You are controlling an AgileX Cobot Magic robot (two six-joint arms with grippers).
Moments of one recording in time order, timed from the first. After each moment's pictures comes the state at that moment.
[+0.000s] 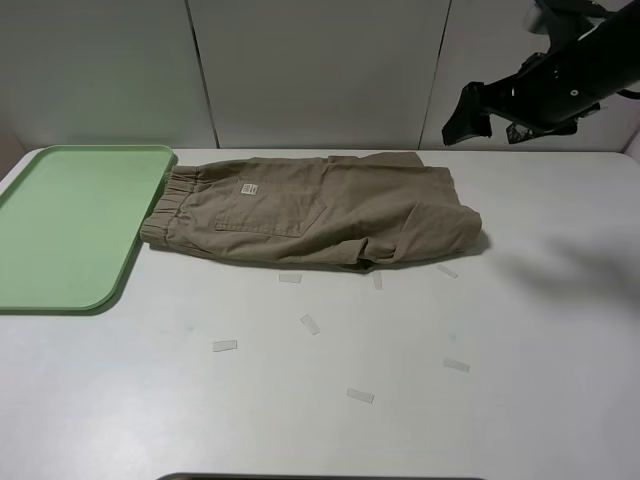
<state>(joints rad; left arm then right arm) -0.15 -0.01 -0.48 -0.08 1.06 0.06 0.11 1.69 -1.20 0.48 0.57 -0.49</state>
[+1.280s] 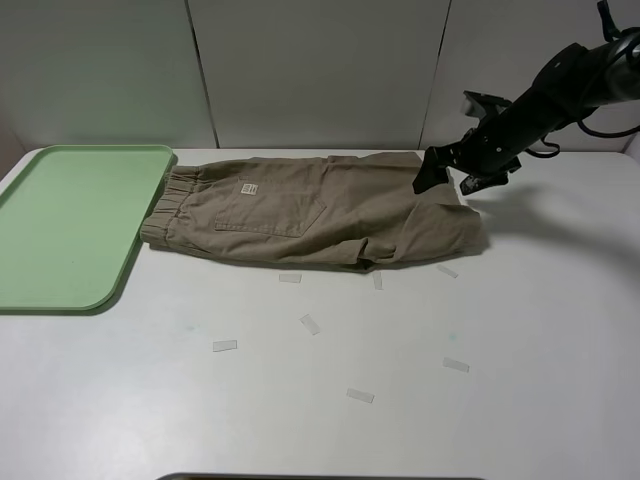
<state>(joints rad) -0.15 -0.01 -0.48 -0.08 1.06 0.06 0.04 2.25 -1.56 0.59 0.67 -0.65</state>
